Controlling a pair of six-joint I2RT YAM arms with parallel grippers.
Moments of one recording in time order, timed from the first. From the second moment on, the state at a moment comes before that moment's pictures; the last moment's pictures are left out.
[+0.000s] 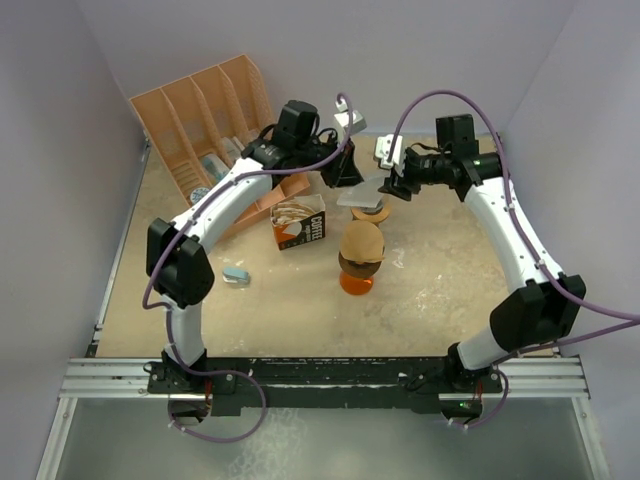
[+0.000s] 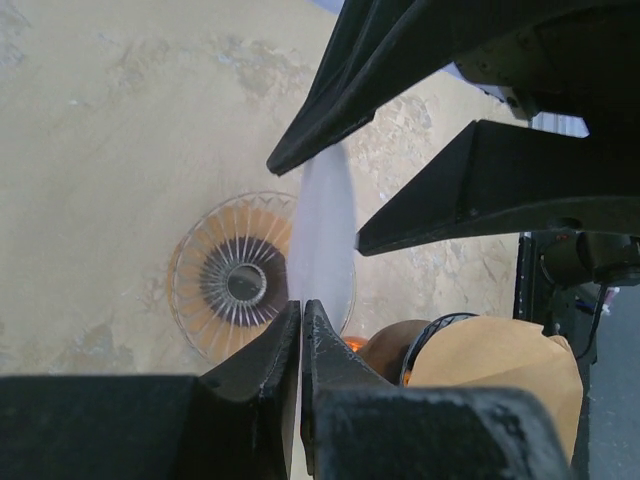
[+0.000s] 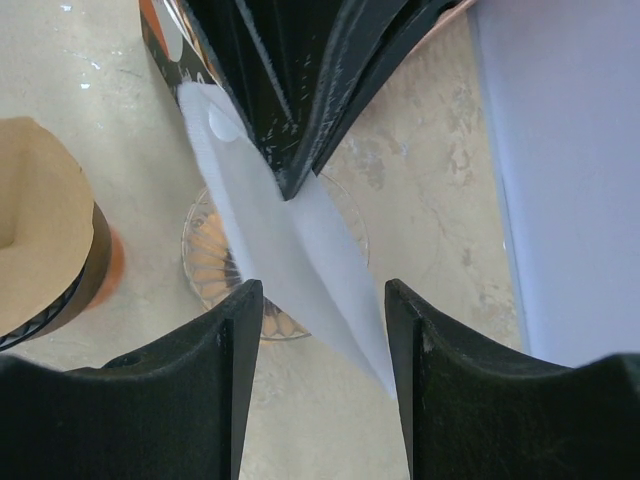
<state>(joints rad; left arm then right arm) -0.57 1.94 1.88 -0.45 0.77 0.03 0.22 1.53 1.56 -0.79 -0.72 -1.07</state>
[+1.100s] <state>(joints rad) -0.57 2.00 2.01 -0.61 0.78 0.11 0.29 1.42 1.50 -0.76 -0.78 -1.05</state>
